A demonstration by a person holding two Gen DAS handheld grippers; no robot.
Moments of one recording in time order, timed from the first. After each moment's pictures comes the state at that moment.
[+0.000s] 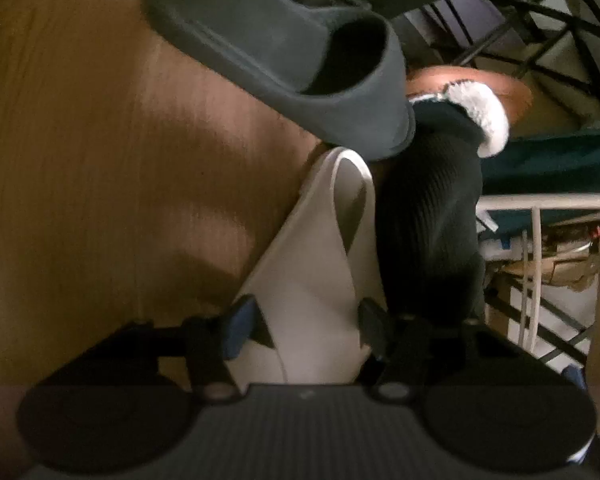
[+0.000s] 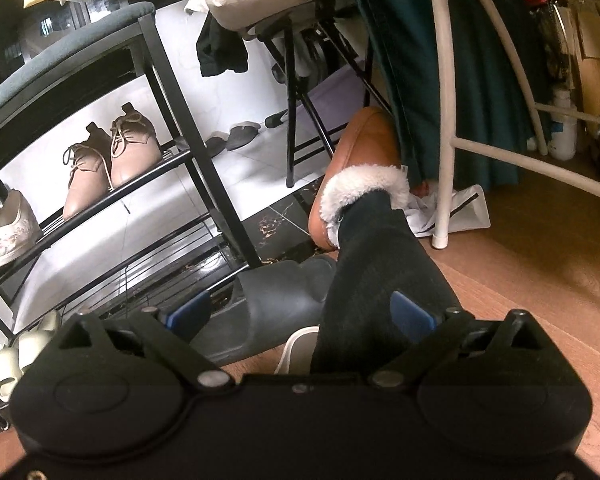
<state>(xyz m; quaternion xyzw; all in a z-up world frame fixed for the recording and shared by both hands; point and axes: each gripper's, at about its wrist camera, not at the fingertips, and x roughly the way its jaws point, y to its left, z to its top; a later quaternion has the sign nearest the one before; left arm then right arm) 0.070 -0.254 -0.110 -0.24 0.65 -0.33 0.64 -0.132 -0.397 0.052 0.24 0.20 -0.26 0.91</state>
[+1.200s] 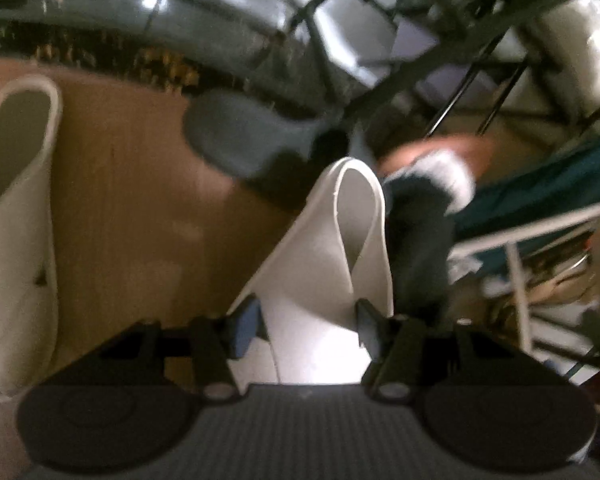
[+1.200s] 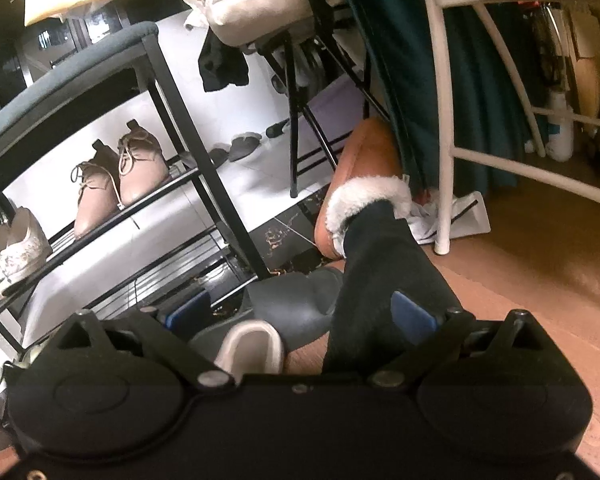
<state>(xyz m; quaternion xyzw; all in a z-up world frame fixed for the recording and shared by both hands) 0.060 -0.175 -0.015 -0.23 0.53 -0.33 0.75 -0.138 -0.389 0.074 0.24 0.18 -0.25 0.92</state>
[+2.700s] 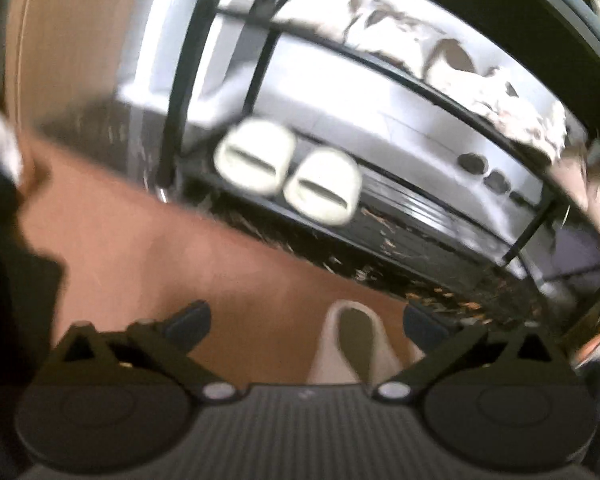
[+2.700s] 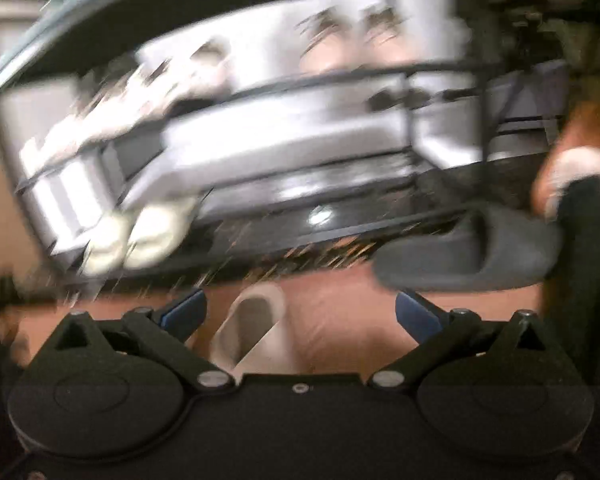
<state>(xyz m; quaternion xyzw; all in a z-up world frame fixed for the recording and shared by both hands) 0.036 0.117 0.004 -0.13 0.31 -0.03 0.94 -0.043 -0.176 0.001 0.07 0.27 0.00 0.96</state>
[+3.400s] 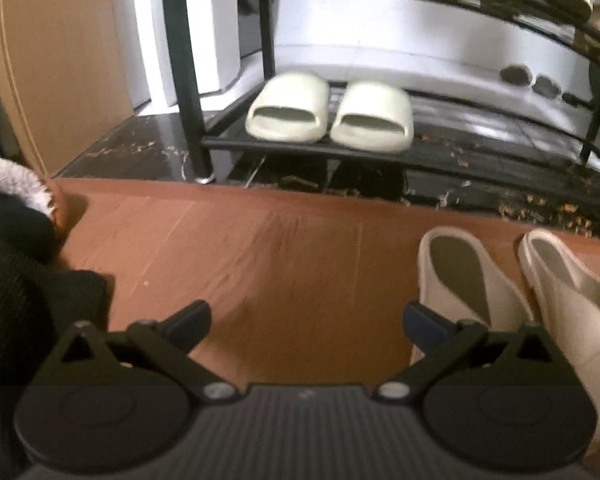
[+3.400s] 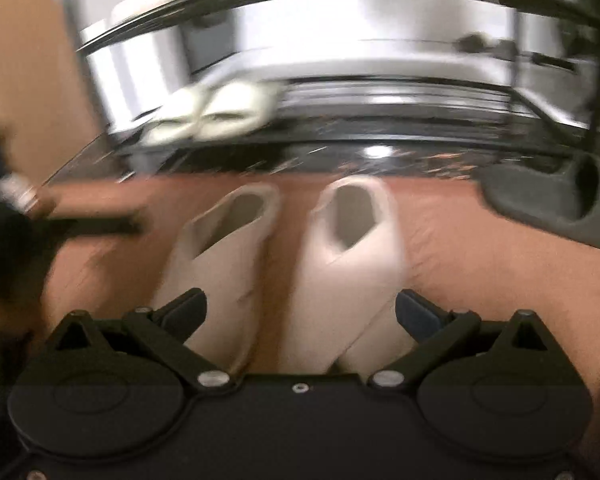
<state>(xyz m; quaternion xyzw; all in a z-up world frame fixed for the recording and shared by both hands) 0.052 0.095 -0.060 0.01 0.38 0.03 0.92 -0.013 -0.140 -0.035 0.06 0.37 0.03 0.93</state>
